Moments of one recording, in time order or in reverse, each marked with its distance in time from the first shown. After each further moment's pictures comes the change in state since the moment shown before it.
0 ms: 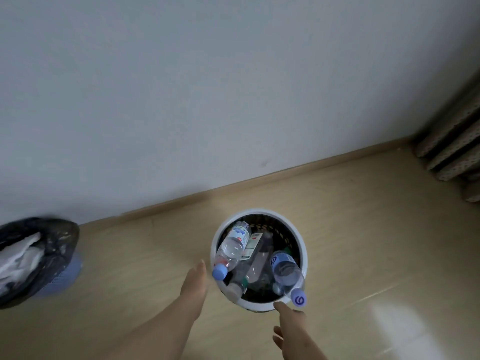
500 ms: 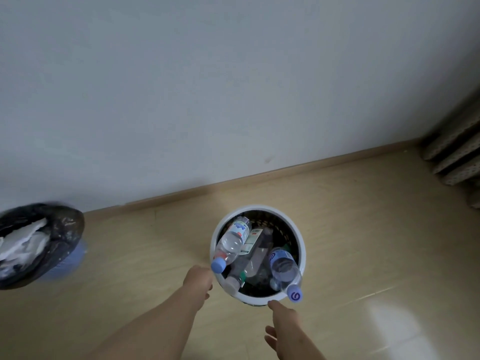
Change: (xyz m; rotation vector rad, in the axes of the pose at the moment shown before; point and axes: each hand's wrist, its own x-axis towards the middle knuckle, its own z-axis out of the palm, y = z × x) left_hand -0.010 0.001 0.006 -0.077 -0.040 -0.122; right_hand -0.016 -0.001 0.000 -0.080 -0.007 0.058
